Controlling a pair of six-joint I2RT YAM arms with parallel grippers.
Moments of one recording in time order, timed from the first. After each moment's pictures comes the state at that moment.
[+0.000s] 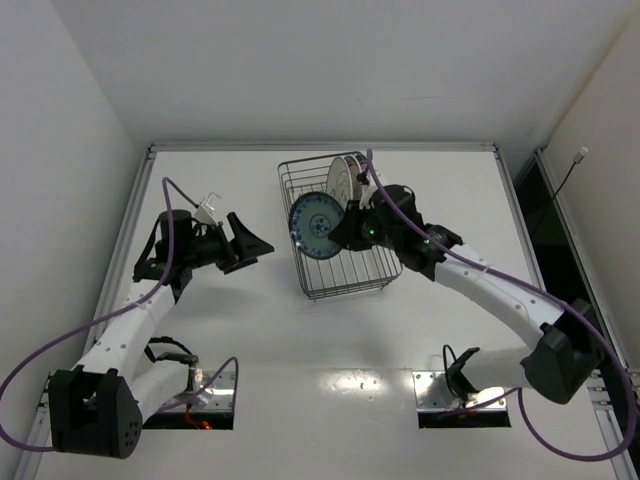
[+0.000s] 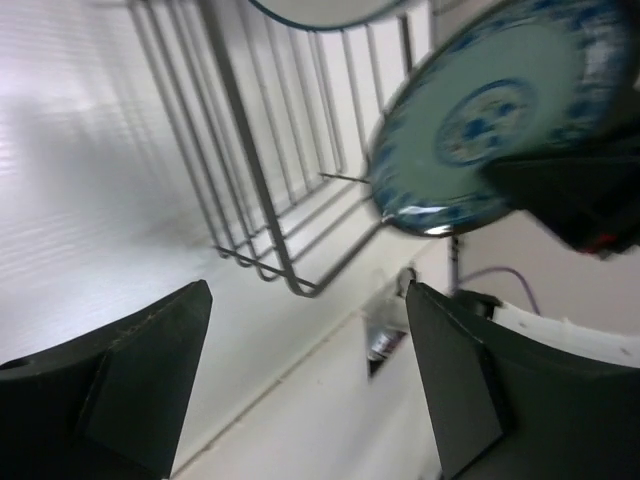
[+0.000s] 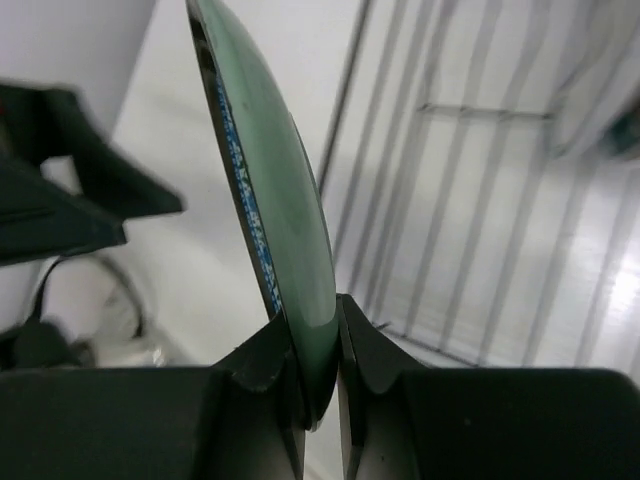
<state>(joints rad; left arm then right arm) -0.08 1.00 0.64 -0.17 0.75 -0.74 0.66 1.32 0.99 -0.17 -0.17 0.54</state>
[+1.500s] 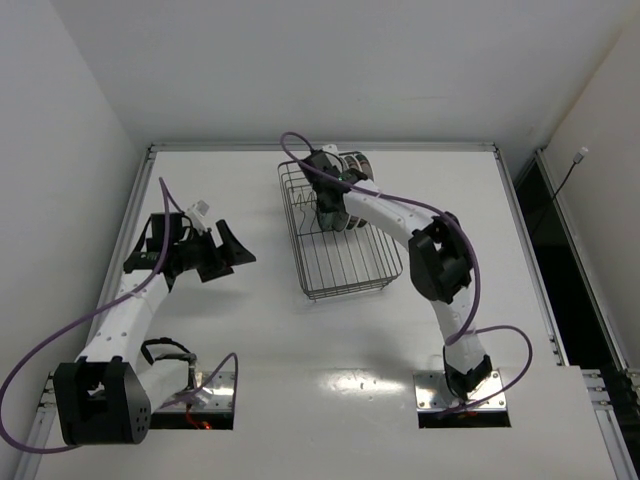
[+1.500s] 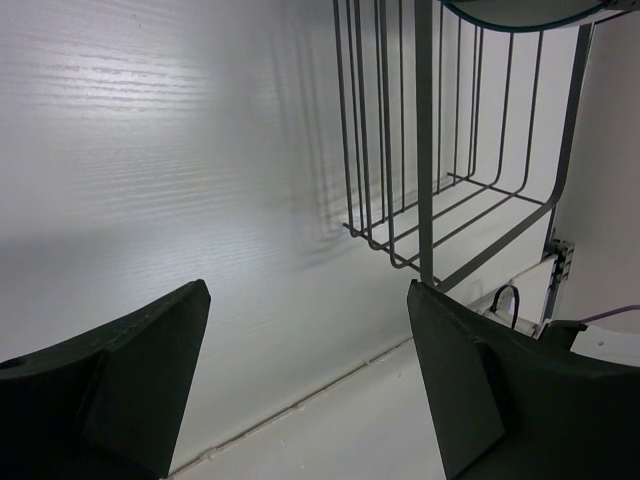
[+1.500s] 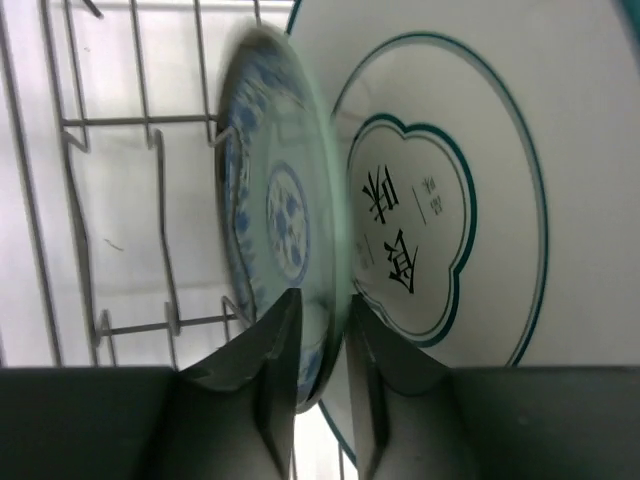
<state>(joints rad) 0.04 1.06 0.74 -0.51 0.58 -0.48 0.66 2.18 1.84 -0.60 0.51 0.30</state>
